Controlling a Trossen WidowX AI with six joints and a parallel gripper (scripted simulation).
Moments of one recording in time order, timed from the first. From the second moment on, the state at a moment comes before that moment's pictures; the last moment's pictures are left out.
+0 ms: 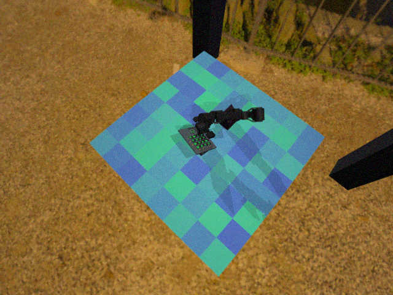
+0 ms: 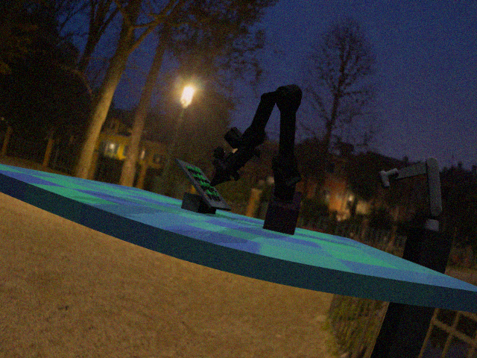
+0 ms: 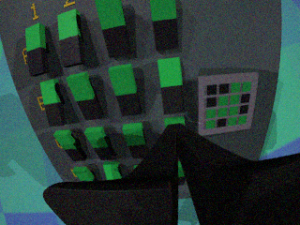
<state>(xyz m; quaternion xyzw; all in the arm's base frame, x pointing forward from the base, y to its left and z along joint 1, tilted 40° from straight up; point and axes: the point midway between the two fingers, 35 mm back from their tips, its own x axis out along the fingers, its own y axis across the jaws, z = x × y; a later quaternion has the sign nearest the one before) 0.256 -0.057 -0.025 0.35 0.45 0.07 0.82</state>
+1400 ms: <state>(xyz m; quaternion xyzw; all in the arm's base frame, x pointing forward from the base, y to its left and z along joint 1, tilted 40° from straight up) 0.231 -0.059 0.053 0.35 0.44 0.06 0.83</state>
